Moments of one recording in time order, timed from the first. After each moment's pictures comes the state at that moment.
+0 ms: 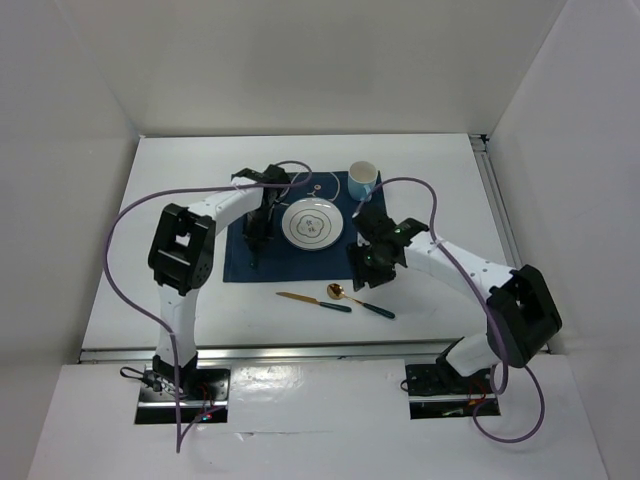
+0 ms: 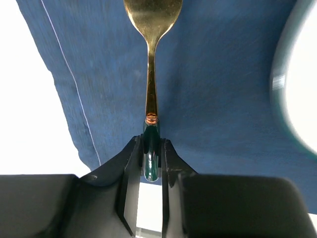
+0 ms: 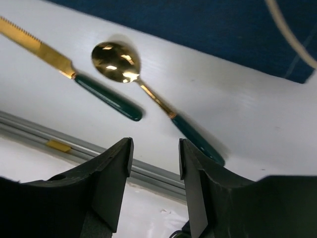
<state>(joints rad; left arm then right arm) -0.40 2.09 1.63 -1.04 -0.25 -0.43 0.63 1.45 1.01 -0.77 -0.06 0.41</state>
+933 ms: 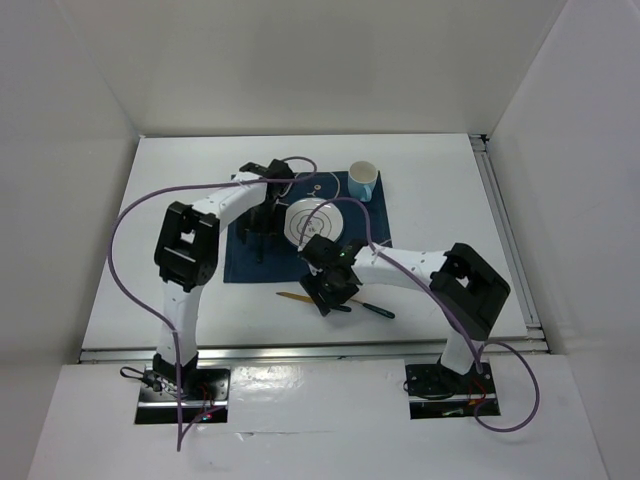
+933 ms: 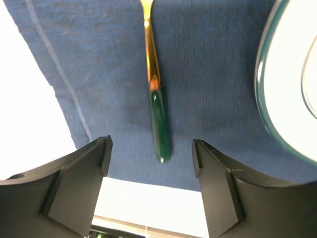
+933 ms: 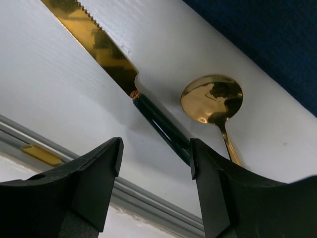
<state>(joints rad) -0.40 2.16 1.74 -1.08 -0.25 -0.38 0.93 1.72 1.08 -0.63 -0.01 0.30</state>
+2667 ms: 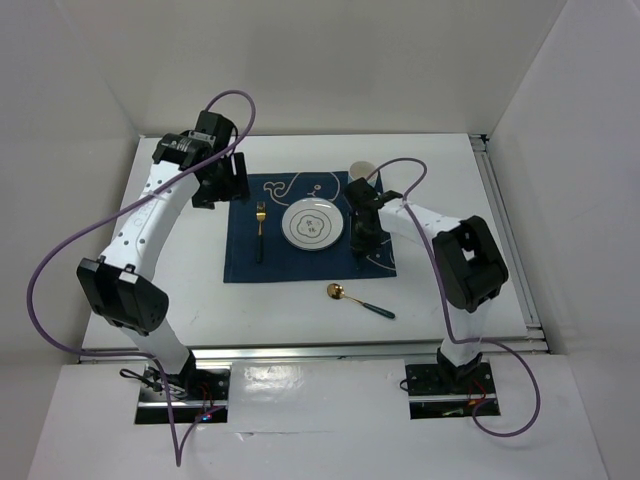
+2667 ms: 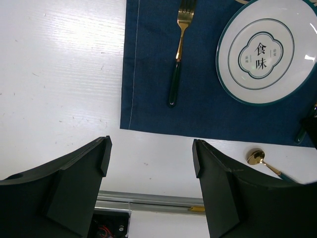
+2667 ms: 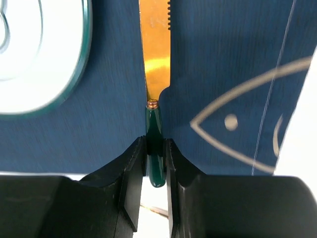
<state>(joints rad) -0.27 1.68 1.84 -1.24 -0.17 -0.45 0.52 1.85 1.28 -0.66 0.09 0.57</state>
